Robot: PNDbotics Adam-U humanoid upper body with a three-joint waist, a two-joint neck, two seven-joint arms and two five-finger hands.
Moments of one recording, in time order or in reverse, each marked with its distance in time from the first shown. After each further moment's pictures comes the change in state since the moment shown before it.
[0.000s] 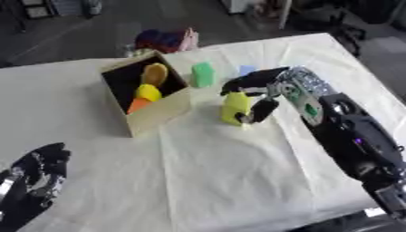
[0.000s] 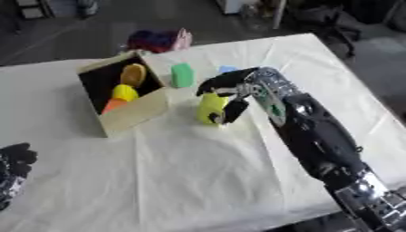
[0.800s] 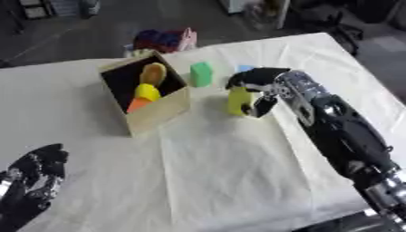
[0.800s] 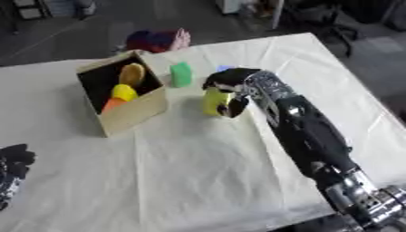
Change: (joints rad) left arm 0.000 0.000 0.000 0.000 0.000 0.000 0.000; right arm -0.012 0.021 -0.035 0.051 0.104 0.080 -0.244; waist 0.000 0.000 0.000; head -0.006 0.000
